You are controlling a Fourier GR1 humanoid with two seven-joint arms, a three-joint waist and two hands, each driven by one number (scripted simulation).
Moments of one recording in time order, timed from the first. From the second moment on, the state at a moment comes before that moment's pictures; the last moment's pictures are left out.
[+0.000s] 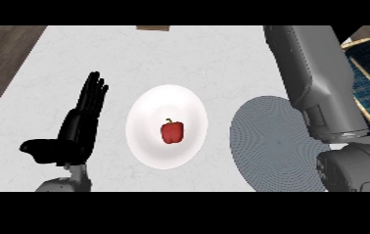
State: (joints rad) left arm -0.05 0.04 -0.04 -1.67 0.00 0.10 0.02; right arm -1.29 -0.15 -0.40 -0.56 1.61 -0.50 1.14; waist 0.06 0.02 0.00
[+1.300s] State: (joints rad) left arm 0.00 0.05 0.01 -1.67 0.02 0.10 -0.01; right arm -1.04 -0.25 -0.51 -0.72 1.66 -0.43 1.10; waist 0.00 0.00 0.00
